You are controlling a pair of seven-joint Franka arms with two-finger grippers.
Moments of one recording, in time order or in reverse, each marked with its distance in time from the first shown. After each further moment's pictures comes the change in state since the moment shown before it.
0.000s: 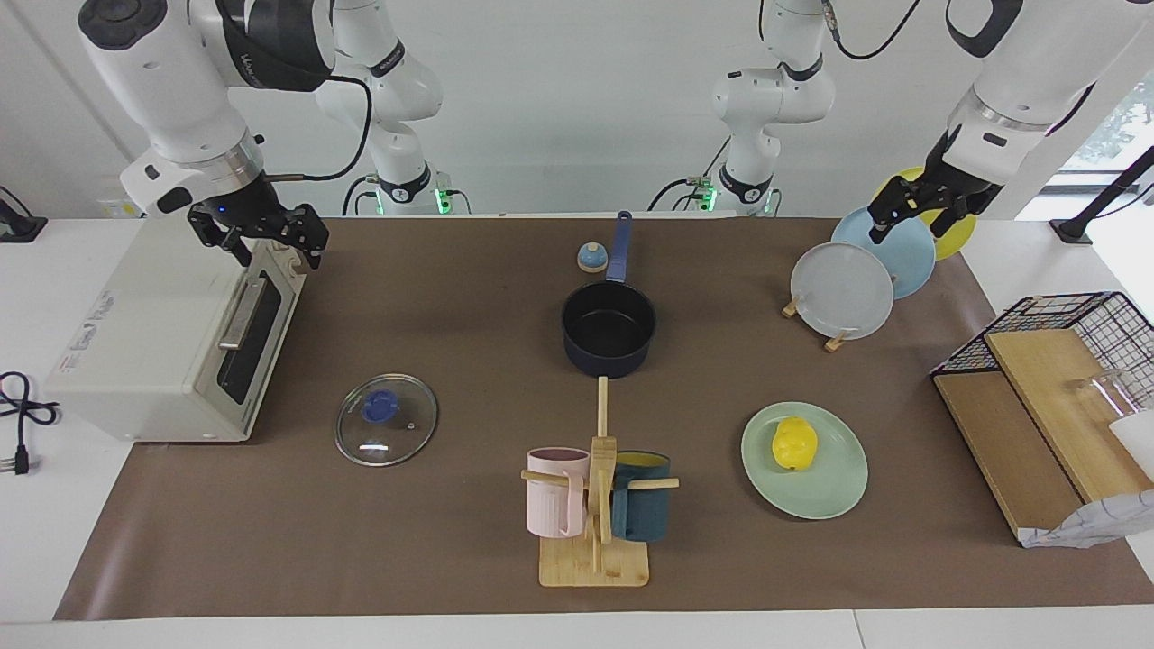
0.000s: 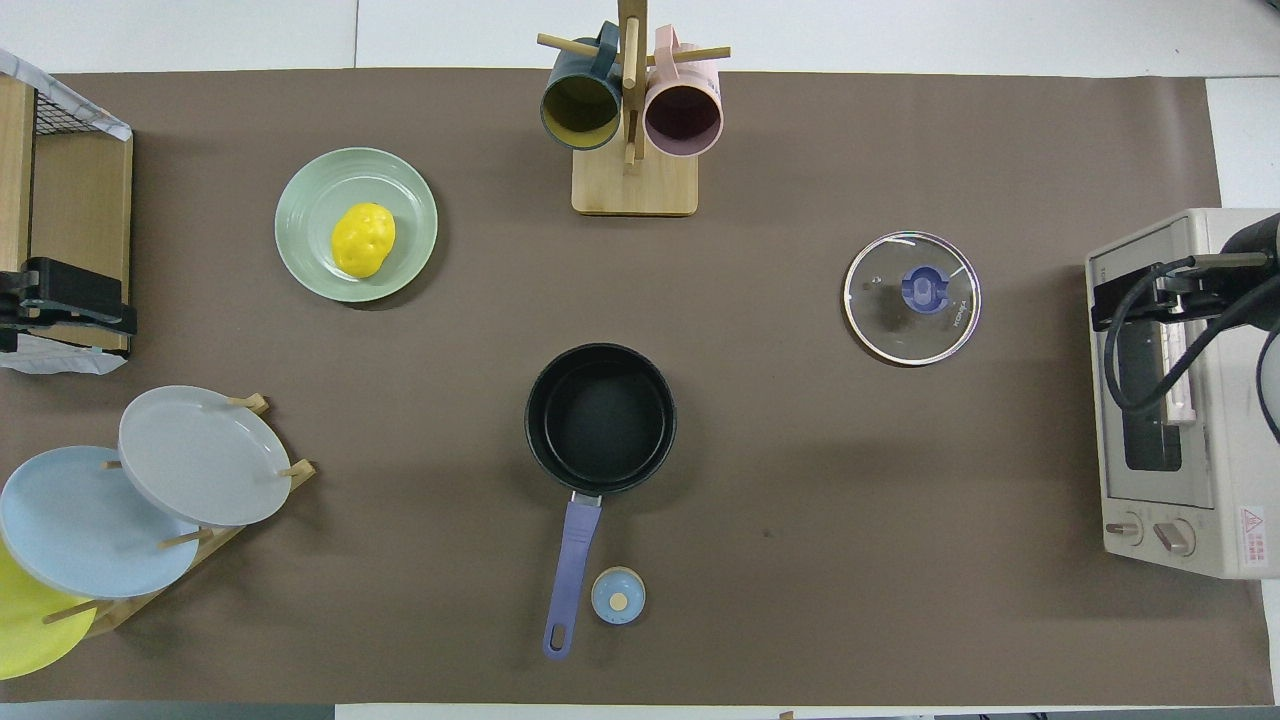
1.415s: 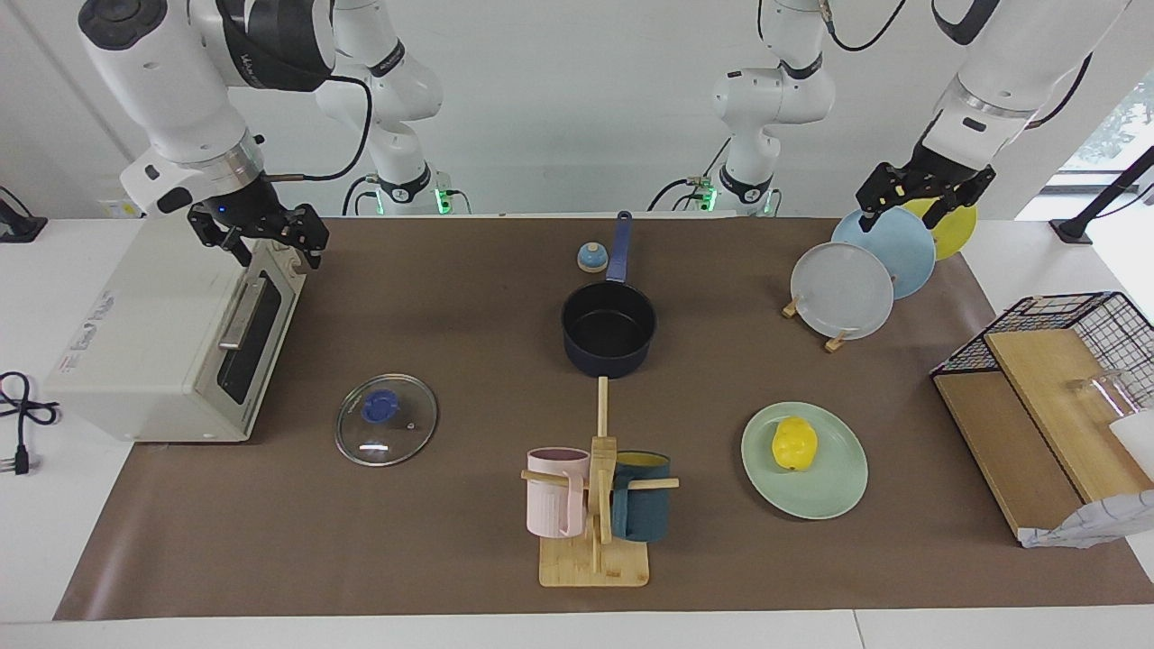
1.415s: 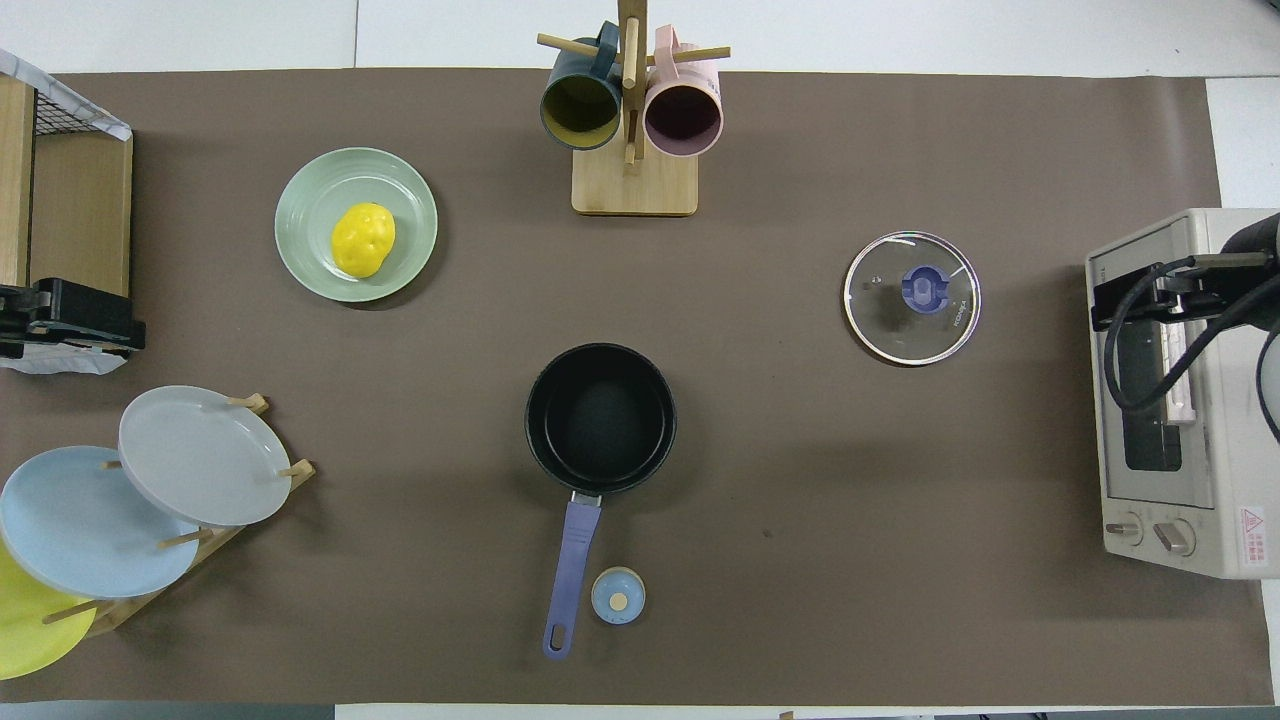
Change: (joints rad) left arm -0.014 -0.014 -0.011 -0.008 0.011 0.015 0.025; right arm 0.000 0.000 0.000 0.000 0.000 0.000 0.000
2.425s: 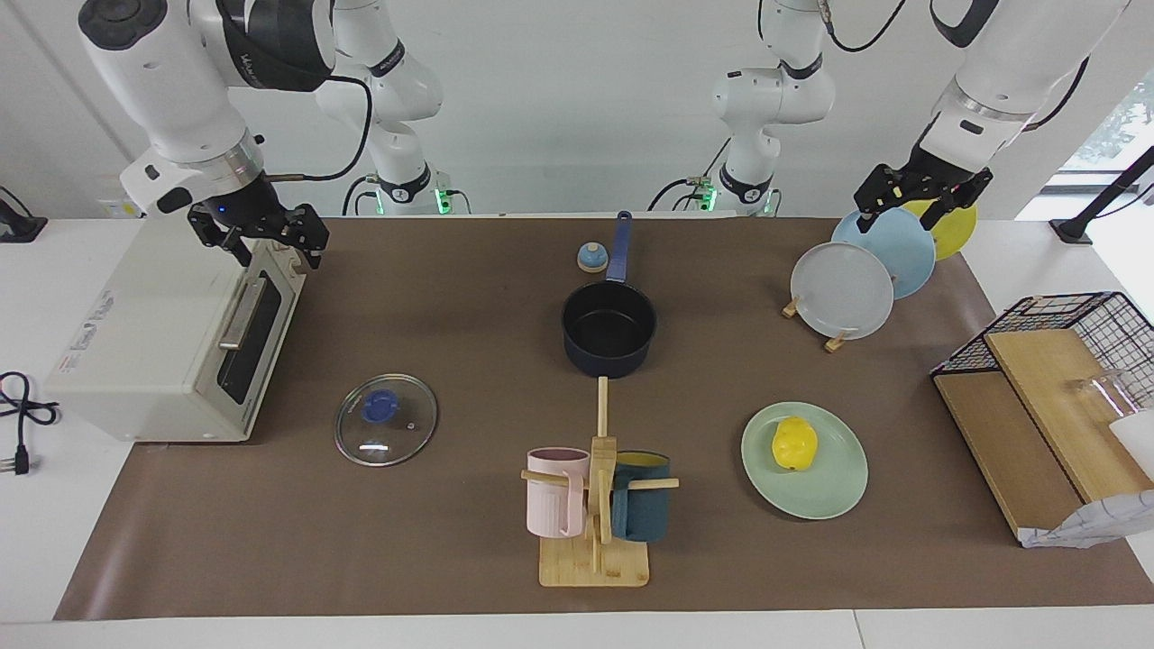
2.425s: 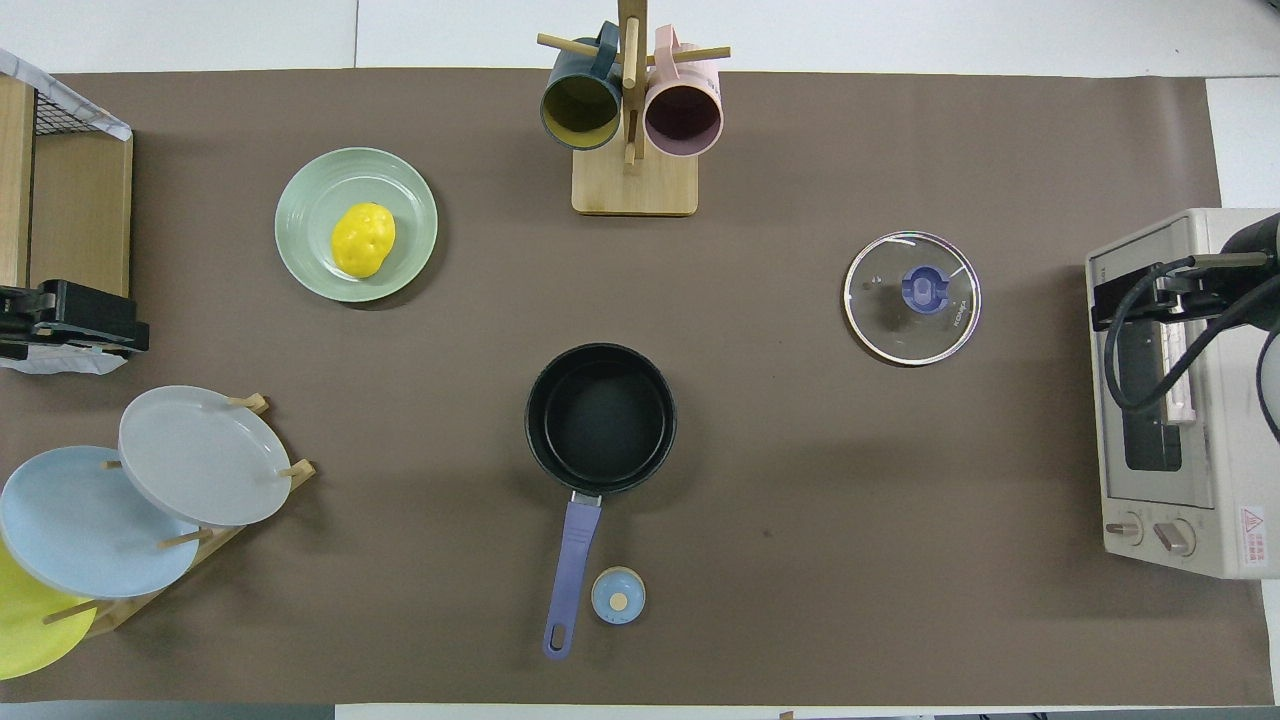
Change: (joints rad) left arm 0.000 -0.003 -0.001 -0.002 -0.001 0.000 0.000; right arm 0.000 0.000 0.000 0.000 0.000 0.000 0.000
